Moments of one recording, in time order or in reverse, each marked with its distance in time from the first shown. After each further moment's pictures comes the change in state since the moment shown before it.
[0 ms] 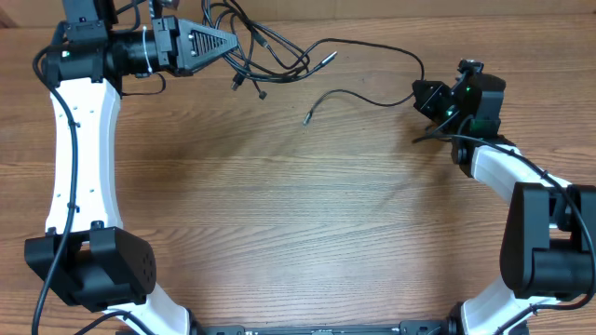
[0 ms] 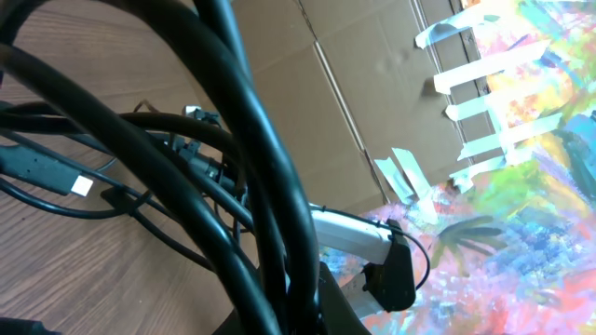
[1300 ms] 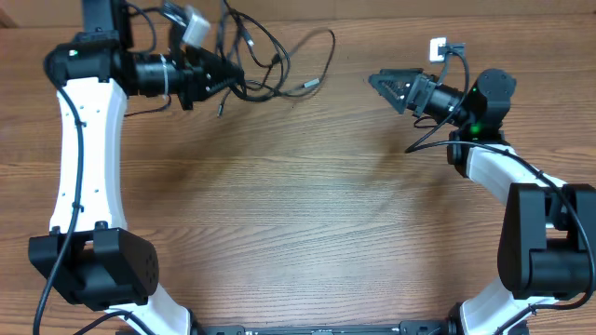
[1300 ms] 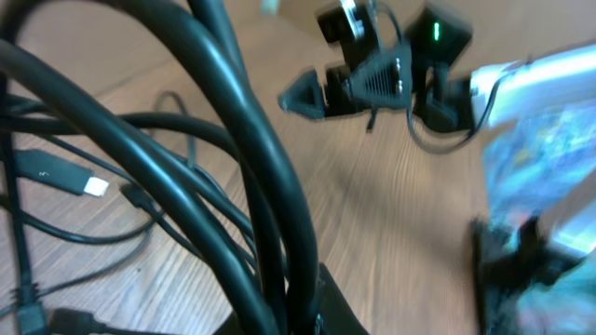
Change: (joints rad) left arm -0.052 0.000 0.000 -0.415 -0.401 1.103; right arm 0.045 0.000 0.000 0.535 -0.725 0.171
